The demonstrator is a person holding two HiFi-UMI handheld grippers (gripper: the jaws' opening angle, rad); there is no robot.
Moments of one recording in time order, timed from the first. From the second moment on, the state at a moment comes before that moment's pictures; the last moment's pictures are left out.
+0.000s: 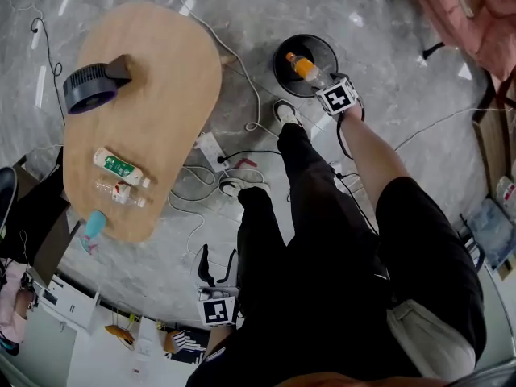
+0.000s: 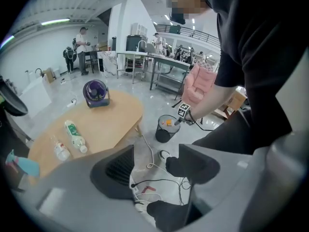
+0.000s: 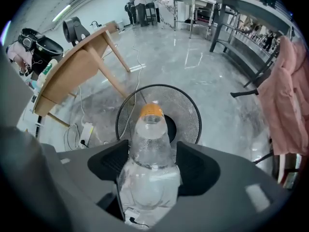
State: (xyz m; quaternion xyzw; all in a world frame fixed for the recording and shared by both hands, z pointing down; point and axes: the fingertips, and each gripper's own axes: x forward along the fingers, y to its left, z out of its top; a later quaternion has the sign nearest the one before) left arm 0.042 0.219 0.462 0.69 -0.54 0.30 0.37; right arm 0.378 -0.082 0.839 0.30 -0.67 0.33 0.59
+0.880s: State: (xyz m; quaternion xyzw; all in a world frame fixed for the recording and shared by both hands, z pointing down) left arm 0.013 0.275 0.521 0.62 -0.58 0.28 0.45; right arm 0.341 -0.100 0.973 0.25 -0.61 0.31 0.69
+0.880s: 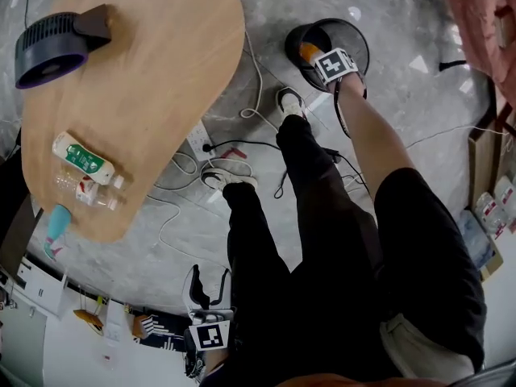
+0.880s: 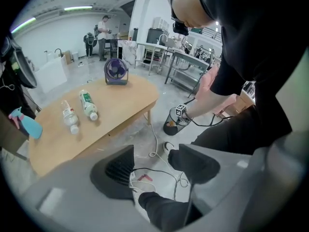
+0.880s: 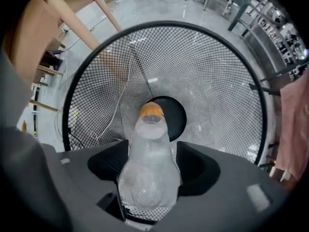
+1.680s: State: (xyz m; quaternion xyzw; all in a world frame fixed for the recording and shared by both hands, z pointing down) left arm 0.013 0.247 0.539 0.65 -0.55 0.26 0.44; right arm 0.341 -0.089 1.003 0.21 -0.60 0.29 0.71
